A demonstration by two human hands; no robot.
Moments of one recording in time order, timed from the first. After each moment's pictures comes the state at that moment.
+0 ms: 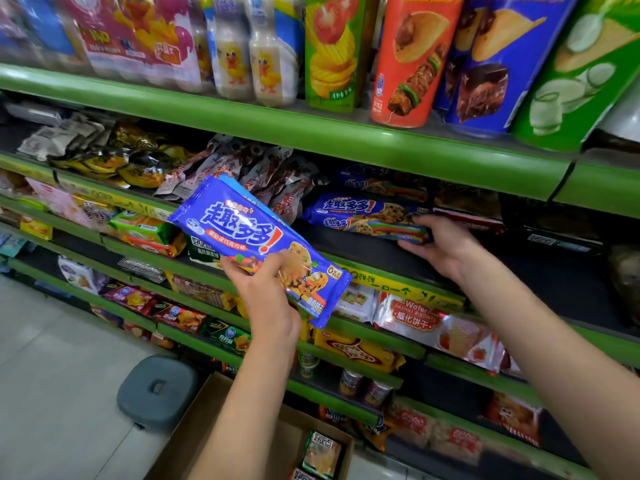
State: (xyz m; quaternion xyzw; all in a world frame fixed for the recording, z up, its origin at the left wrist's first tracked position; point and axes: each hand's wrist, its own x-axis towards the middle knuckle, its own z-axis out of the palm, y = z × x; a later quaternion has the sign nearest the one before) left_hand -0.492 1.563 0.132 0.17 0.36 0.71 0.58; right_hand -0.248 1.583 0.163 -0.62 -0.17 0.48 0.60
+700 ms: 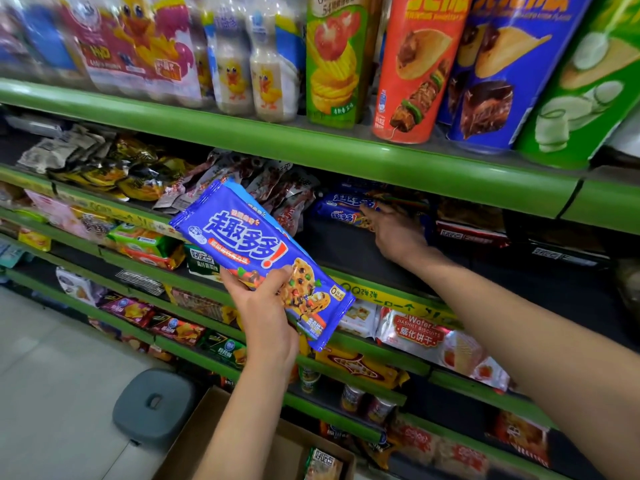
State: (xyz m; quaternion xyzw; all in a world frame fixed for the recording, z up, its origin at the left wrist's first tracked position) left_hand -0.498 1.561 0.135 0.19 0.35 0.69 0.61; right_hand -0.261 1.661 0.131 -0.76 -0.65 0.01 0.07
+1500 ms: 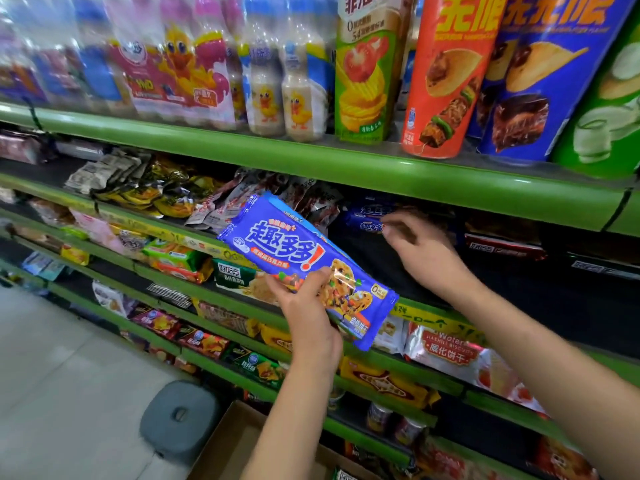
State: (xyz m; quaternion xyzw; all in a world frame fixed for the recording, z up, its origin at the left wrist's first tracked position) left_hand -0.479 1.571 0.144 0.13 0.32 0.69 0.64; right_hand -0.306 1.601 0.171 -0.64 -0.62 0.14 0.42
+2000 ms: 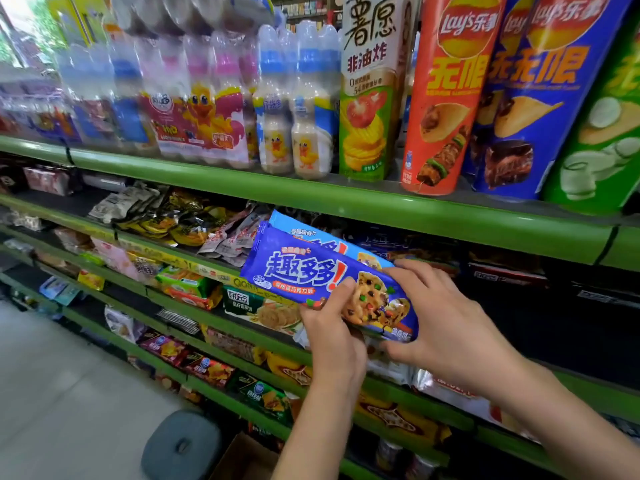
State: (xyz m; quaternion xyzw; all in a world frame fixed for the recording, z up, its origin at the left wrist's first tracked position) left_hand -0.459 1.565 0.172 0.13 0.24 0.68 0.68; right_hand -0.334 1.512 0.206 -0.65 -0.74 0.01 0.19
